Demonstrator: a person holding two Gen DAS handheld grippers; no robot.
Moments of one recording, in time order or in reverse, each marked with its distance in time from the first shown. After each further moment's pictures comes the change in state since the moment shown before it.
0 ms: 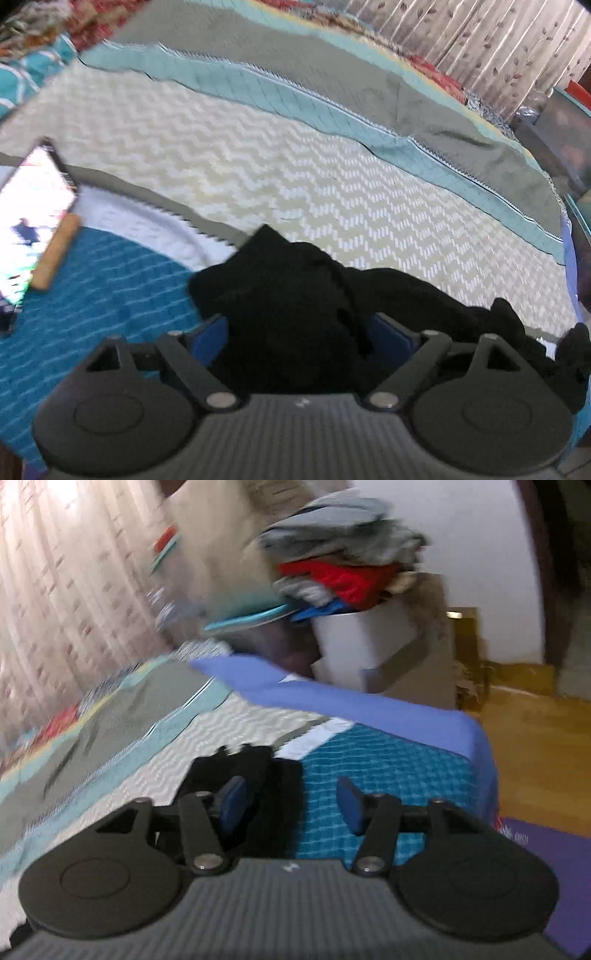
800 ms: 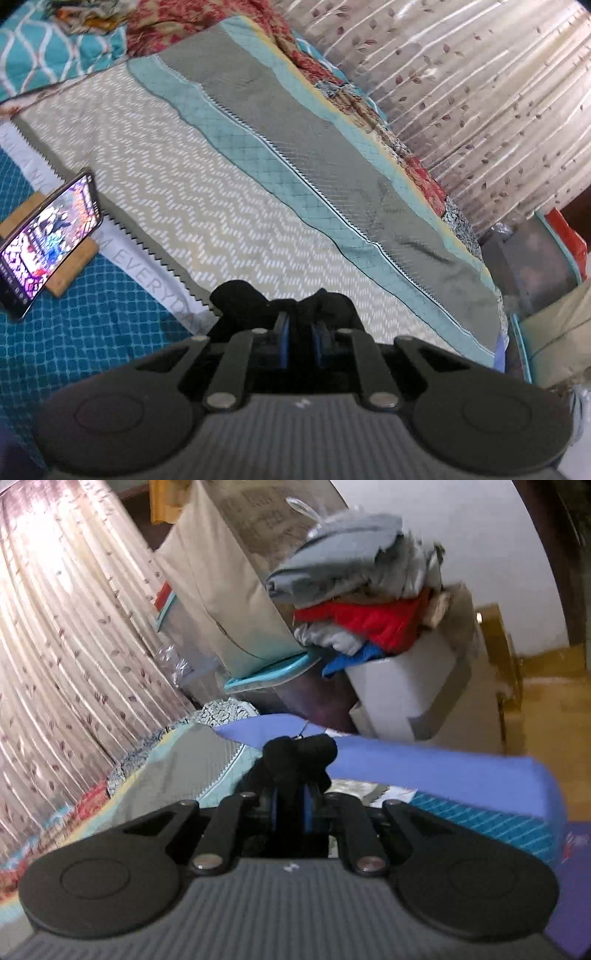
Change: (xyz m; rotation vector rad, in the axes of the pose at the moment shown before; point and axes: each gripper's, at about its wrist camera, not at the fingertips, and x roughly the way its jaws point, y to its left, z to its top) left arm -0.093 0.033 0.028 -0.298 -0.189 -0.166; right arm 0.018 0.003 0.049 0.140 -0.134 0.044
